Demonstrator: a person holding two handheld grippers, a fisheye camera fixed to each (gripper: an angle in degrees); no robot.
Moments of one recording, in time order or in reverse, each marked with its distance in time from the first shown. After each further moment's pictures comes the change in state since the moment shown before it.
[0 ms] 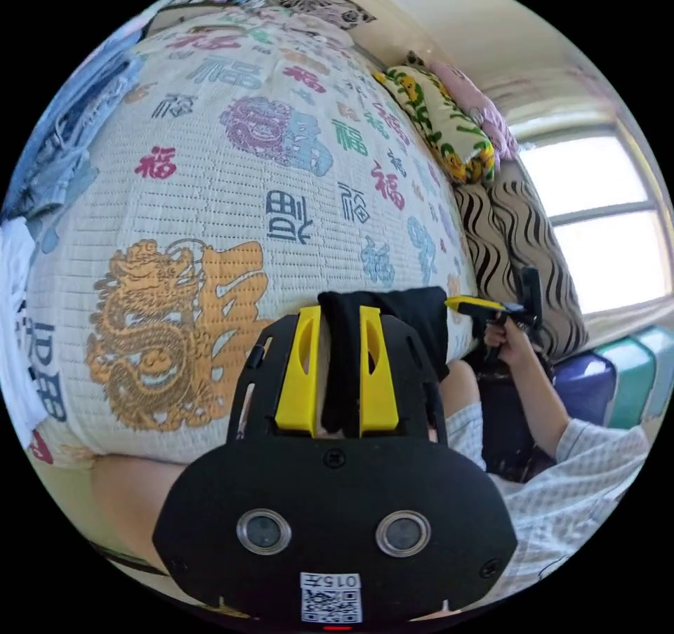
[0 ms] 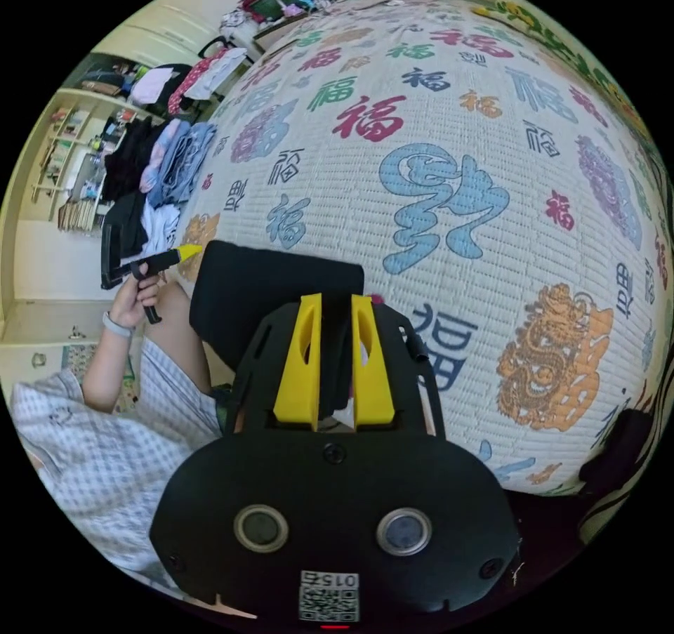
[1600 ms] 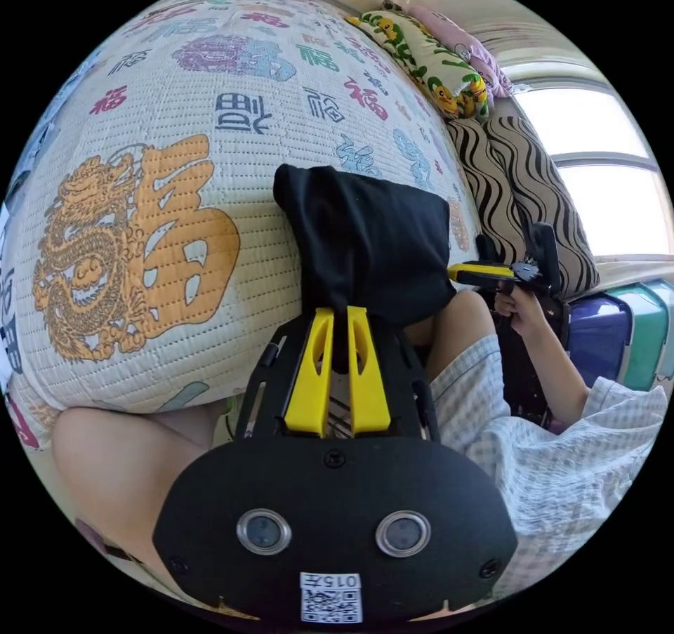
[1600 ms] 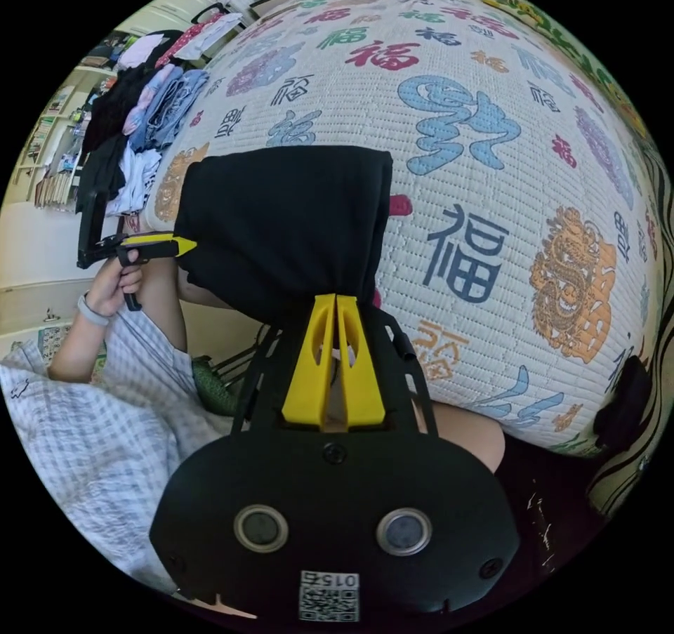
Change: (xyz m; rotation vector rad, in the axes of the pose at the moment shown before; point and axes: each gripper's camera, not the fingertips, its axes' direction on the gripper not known) left arm 0.036 0.113 0.040 -0.165 -0.059 0.167; right arm -0.120 0.049 0.003 -0.031 0.134 -0.064
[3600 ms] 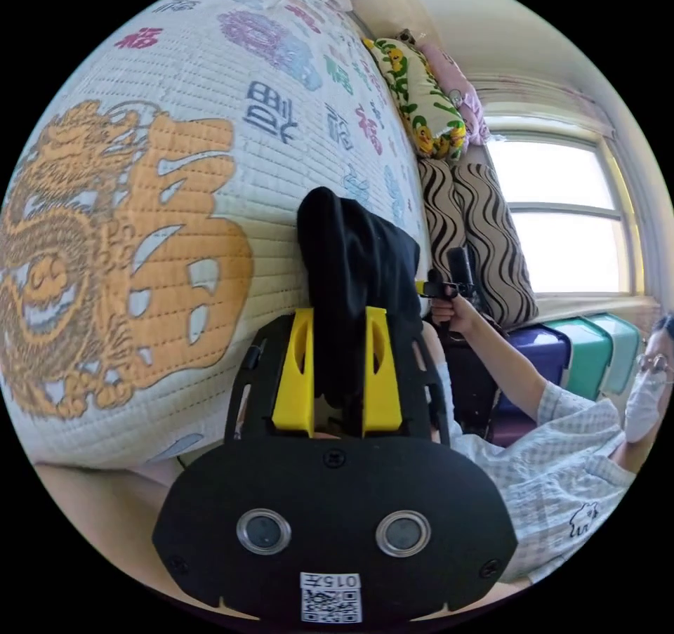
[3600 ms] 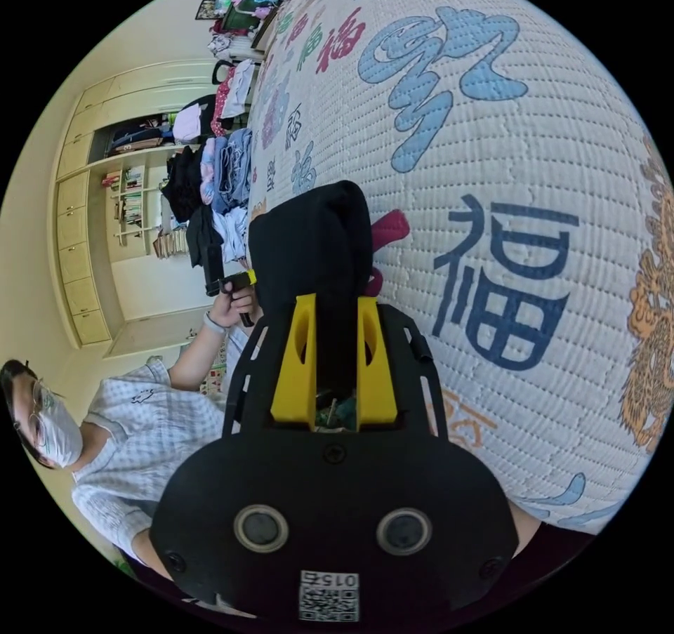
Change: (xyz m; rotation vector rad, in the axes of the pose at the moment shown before) left arm -0.003 -0.127 0.305 0.044 0.354 -0.052; right arm 0.236 0.050 -0.097 -0.040 -0.643 0.109
